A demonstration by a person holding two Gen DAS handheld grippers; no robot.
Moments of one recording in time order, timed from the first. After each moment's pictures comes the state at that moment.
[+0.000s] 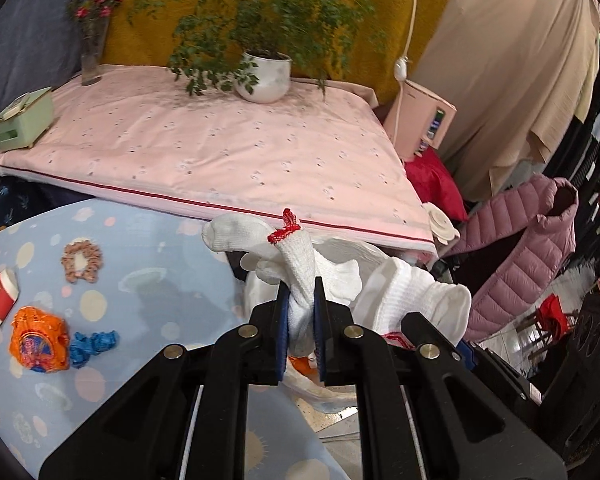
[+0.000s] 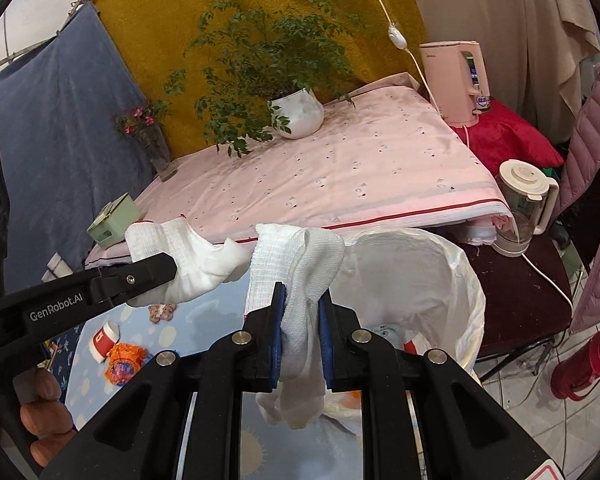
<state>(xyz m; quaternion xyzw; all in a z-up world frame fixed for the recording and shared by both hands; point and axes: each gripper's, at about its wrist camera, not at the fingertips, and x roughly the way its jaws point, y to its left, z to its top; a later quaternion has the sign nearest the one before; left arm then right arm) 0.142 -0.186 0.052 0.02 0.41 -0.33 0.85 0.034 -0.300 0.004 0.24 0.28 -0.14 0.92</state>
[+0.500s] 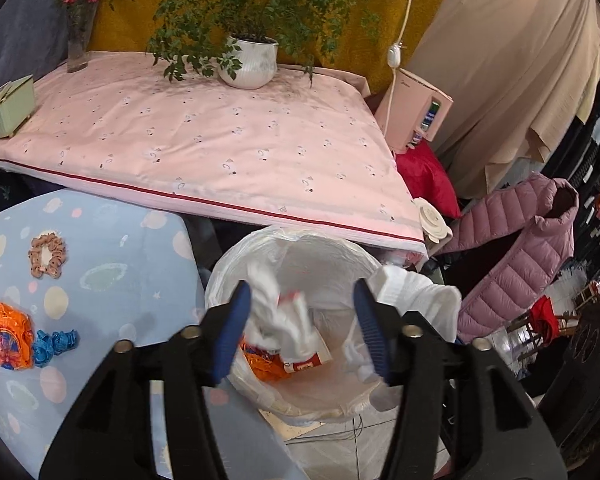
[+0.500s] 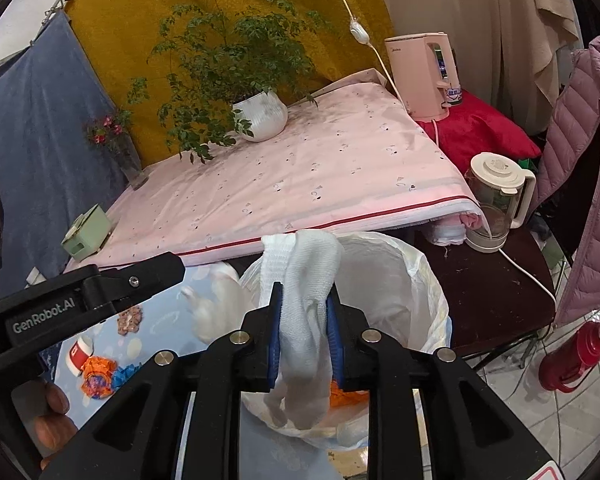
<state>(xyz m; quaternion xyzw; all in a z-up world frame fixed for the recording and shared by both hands) 0.152 -0.220 0.035 0.00 0.42 -0.33 0.84 0.038 -0.338 -0.010 0.25 0.28 -0.19 0.91</state>
